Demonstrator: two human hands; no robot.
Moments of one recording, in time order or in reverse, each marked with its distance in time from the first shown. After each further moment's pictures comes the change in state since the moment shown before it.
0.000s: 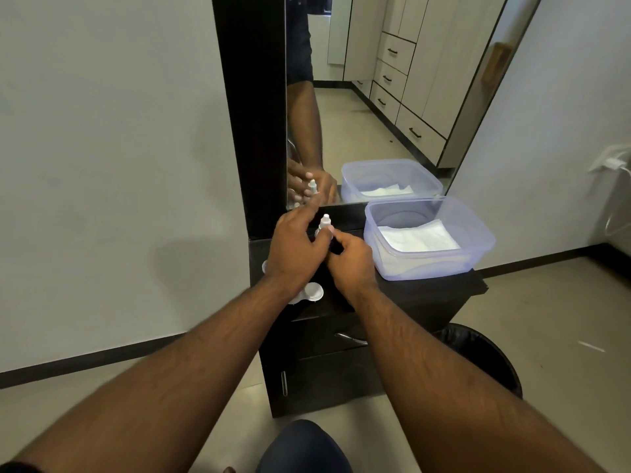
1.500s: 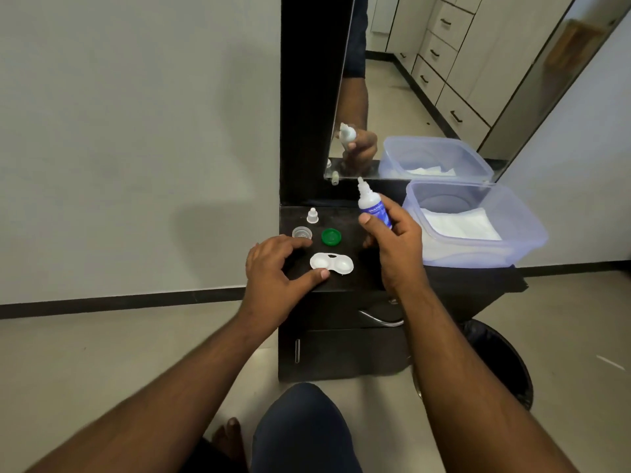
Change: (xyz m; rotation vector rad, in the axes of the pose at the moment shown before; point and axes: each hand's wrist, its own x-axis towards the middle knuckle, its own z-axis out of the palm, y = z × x) left_hand -0.094 -0.046 -0.050 0.055 0.002 -0.157; right_hand -0.008 0.010 -0.006 0.395 -0.002 -0.050
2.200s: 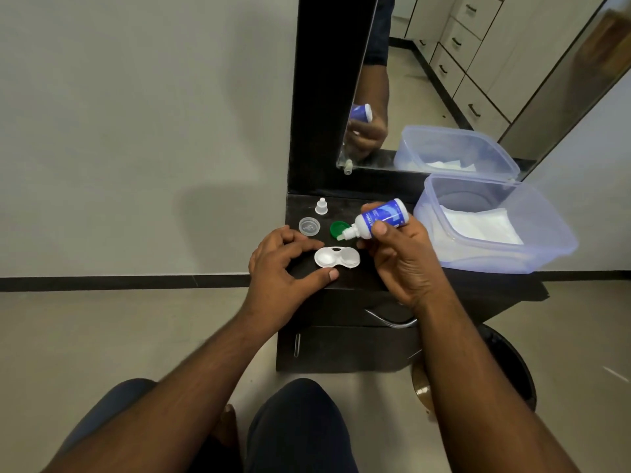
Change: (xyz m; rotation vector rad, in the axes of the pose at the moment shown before) left_hand -0.003 -0.011 0.011 -0.134 -0.007 -0.097; right_hand -0.003 0.002 -0.003 0.409 -0.350 0.193
